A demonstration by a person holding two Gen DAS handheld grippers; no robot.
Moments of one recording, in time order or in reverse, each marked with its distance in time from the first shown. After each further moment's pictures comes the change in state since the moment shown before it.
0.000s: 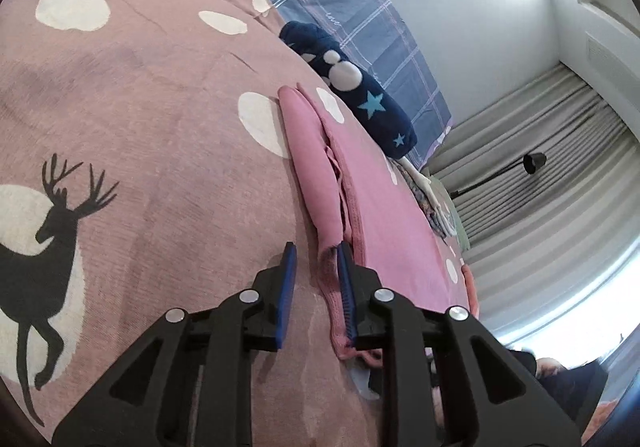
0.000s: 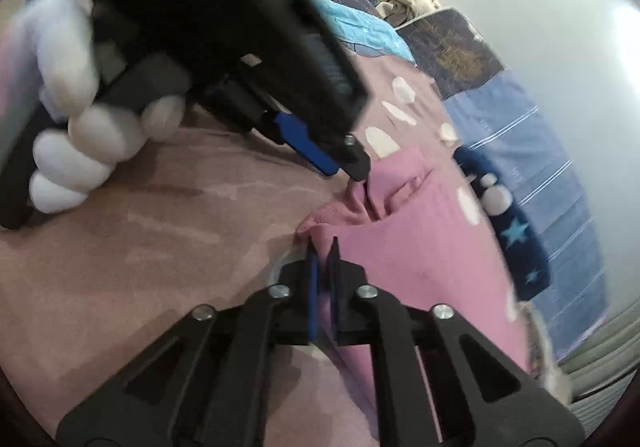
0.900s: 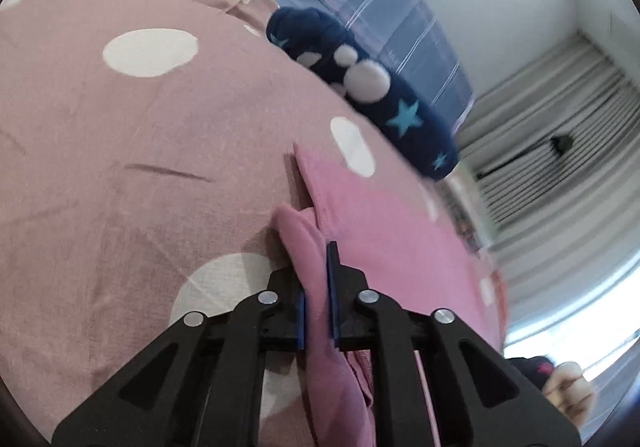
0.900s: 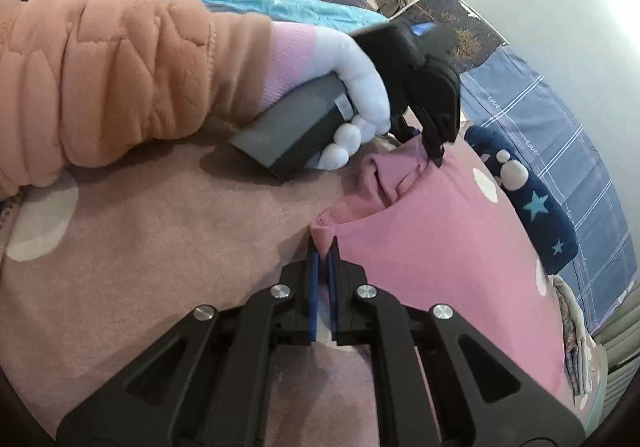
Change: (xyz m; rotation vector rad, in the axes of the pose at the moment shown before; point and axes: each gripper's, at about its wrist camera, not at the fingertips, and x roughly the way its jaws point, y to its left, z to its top) left arm 0.112 0.005 0.118 0.072 0.102 0.058; right arm 0.012 -0.018 -0.006 0.155 0.010 0.106
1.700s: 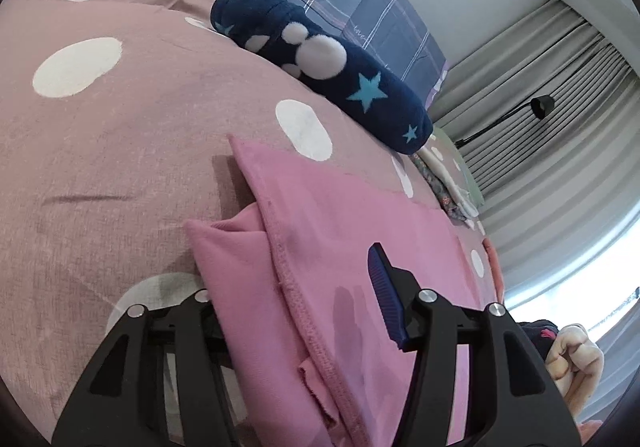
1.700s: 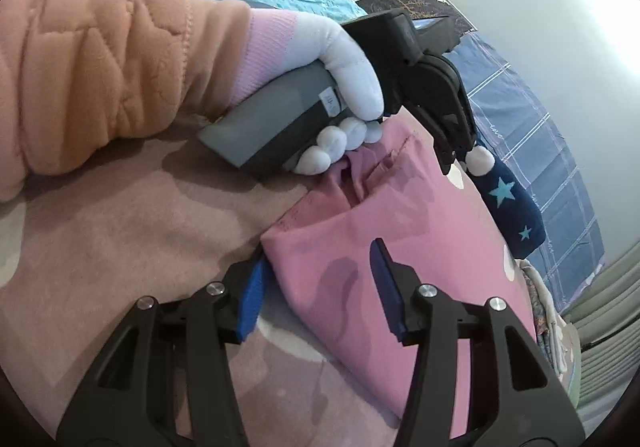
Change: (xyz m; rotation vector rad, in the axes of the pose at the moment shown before) left arm 0.023 -0.027 0.002 0.124 0.081 -0.071; right arm 0.019 -0.001 0.010 0.026 0.086 -0.163
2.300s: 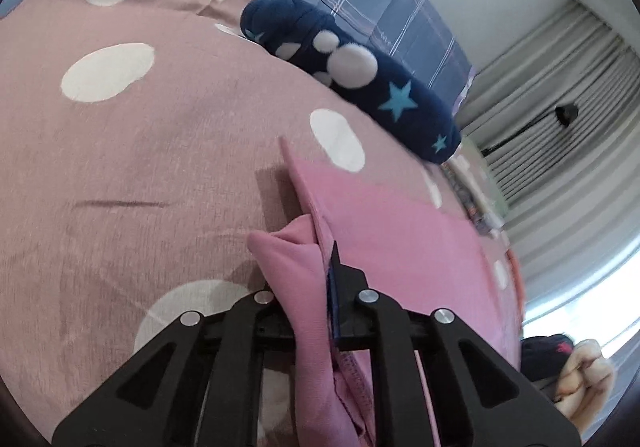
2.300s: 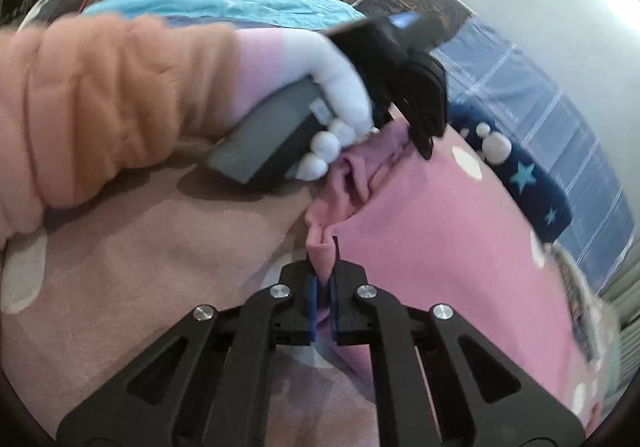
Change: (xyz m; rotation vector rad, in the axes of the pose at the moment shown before) left arm -0.004 0.001 0.003 -0.034 -0.020 0.105; right arm -0.001 -0.025 -0.005 0.128 -0.045 0.129
